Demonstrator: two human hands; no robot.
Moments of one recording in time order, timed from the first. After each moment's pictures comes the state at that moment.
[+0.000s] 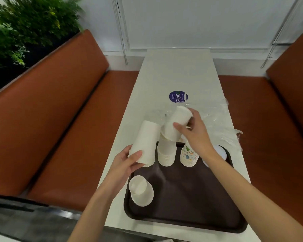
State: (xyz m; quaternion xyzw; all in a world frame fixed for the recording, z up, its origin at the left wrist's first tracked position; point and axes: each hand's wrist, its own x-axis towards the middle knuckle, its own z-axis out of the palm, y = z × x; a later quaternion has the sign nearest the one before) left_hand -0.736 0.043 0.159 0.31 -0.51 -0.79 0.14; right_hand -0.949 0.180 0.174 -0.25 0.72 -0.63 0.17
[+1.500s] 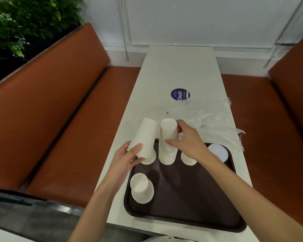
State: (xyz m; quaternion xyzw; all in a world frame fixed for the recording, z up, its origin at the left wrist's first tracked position) left_hand -0.741 0.033 0.148 0.34 -0.52 -0.77 0.16; right_hand -0.935 0.171 0.162 -0.35 0.82 -0.41 0.20
